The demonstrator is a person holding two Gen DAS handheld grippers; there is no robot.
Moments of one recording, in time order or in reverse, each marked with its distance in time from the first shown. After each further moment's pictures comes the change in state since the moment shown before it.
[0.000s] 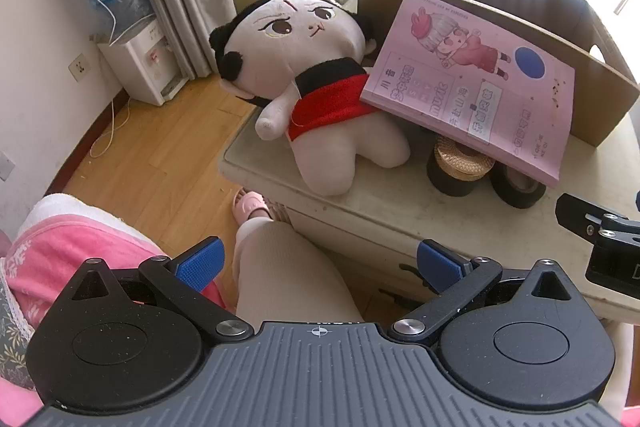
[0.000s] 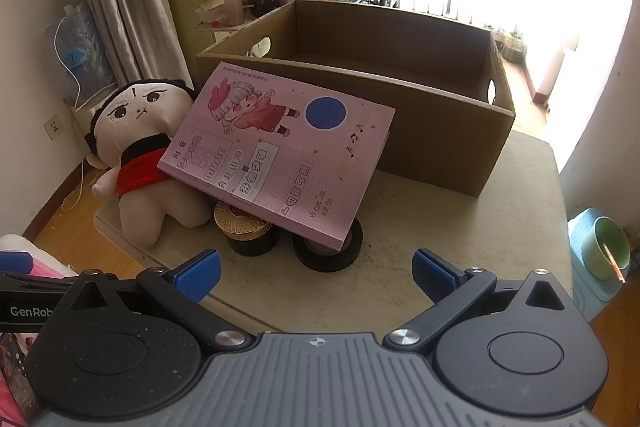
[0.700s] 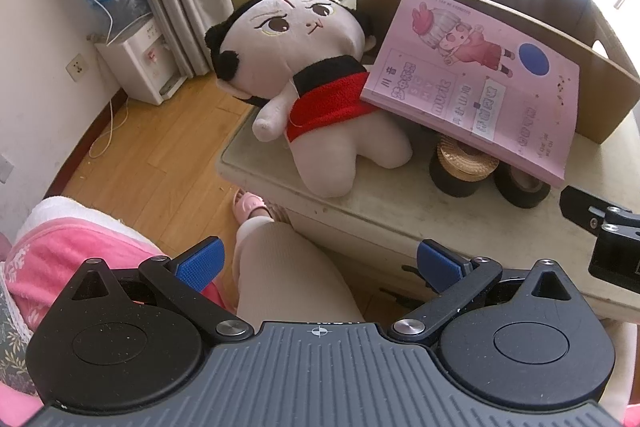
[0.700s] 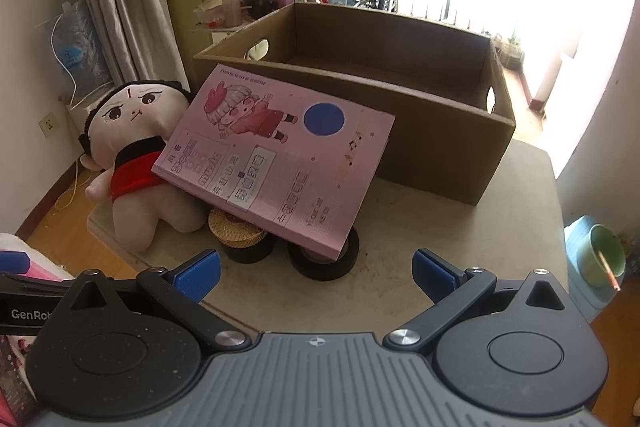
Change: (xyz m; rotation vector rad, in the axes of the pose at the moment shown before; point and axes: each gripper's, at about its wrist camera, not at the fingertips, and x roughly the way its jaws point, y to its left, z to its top) left arm 0.007 -0.002 0.007 0.011 0.016 0.003; right arm 0.003 0.004 0.005 -0.032 -0.022 -0.032
